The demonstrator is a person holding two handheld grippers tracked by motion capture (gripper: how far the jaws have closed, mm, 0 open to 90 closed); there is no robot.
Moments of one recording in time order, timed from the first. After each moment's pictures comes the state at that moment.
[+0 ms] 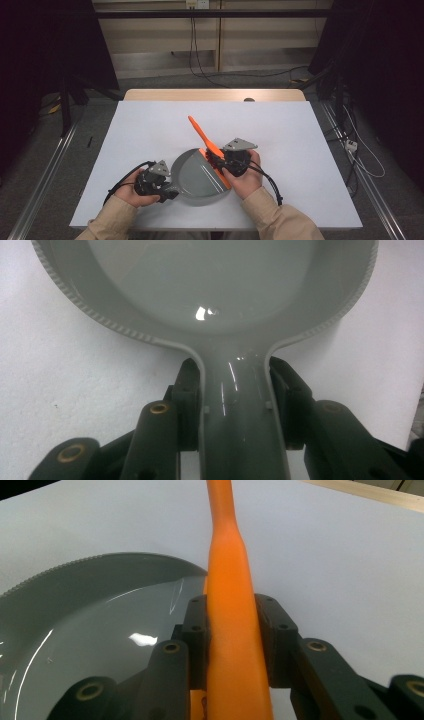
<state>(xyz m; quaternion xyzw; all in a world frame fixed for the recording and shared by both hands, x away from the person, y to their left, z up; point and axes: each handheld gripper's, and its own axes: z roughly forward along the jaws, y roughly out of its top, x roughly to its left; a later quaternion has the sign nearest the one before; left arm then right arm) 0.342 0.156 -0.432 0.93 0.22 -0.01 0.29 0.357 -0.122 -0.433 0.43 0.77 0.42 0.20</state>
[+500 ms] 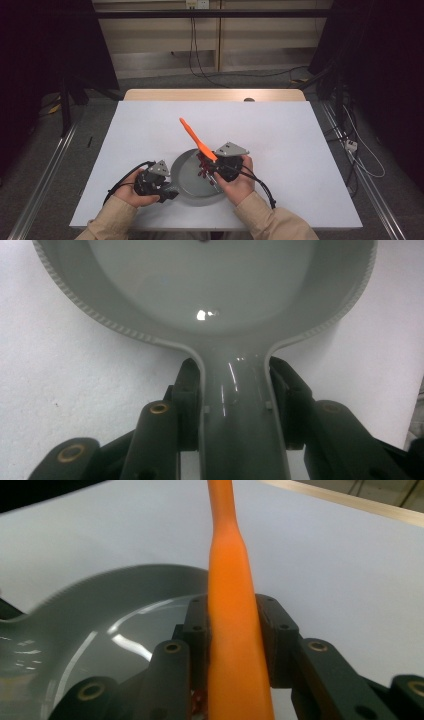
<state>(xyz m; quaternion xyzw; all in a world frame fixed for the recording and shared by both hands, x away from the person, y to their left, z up) 0.342 0.157 -0.431 0.93 0.22 -0.01 0.29 0.344 -0.098 -0.430 0.42 0.77 0.44 0.21</state>
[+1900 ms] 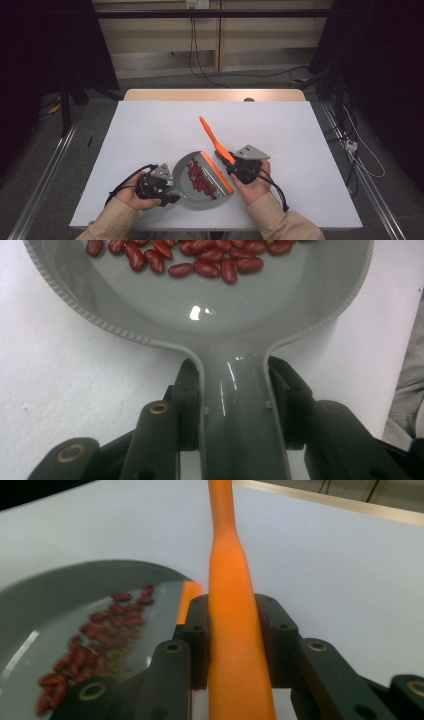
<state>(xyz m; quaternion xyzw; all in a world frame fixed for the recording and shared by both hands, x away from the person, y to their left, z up) 0.334 0.150 -0.431 0.93 0.21 -0.02 0.29 0.334 -0.140 -0.438 0.45 0.74 0.45 0.23</state>
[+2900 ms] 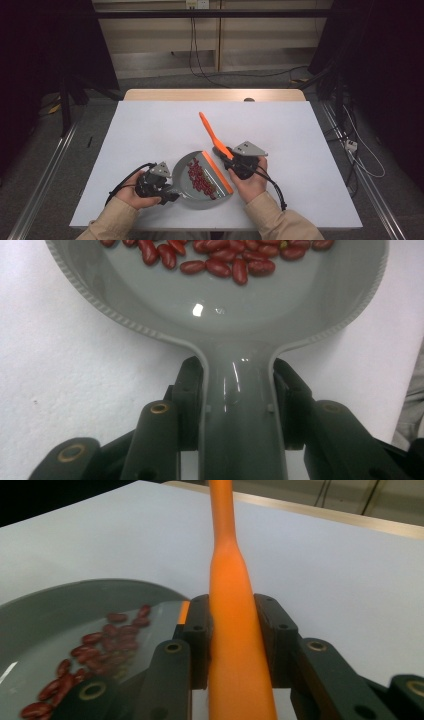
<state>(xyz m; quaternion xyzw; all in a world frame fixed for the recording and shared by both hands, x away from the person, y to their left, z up) 0.338 0.153 -0.432 0.93 0.24 -0.02 0.29 0.346 -0.135 -0.442 0.45 0.73 0.46 0.24</state>
